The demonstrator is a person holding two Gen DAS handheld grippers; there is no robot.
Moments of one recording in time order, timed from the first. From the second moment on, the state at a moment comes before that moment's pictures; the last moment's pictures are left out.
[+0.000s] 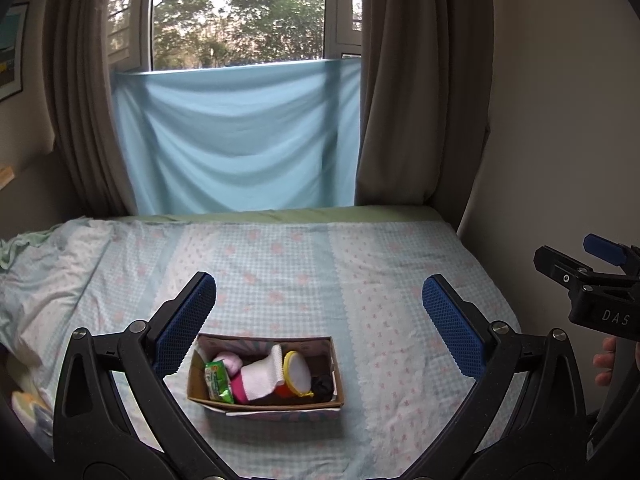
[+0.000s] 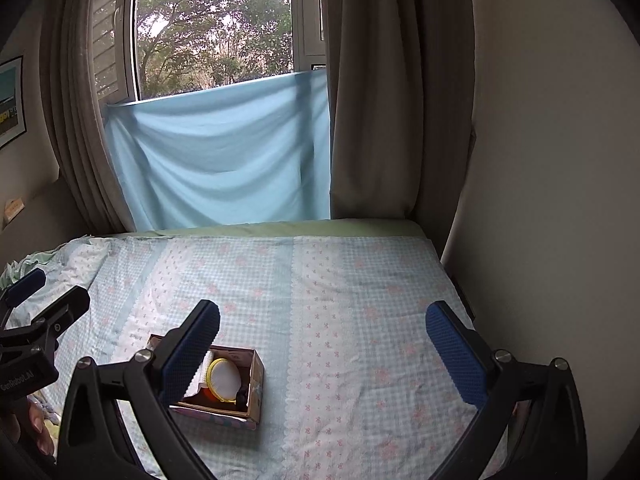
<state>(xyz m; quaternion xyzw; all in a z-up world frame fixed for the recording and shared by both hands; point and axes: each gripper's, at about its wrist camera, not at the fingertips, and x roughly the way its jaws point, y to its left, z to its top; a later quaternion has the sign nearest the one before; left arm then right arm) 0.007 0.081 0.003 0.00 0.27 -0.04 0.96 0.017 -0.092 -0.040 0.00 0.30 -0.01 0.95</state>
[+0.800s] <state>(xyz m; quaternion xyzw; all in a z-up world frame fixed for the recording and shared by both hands) 0.016 0.083 0.000 0.00 0.28 -0.06 0.96 0.024 -0.093 -0.039 0.00 0.30 -0.02 0.95</state>
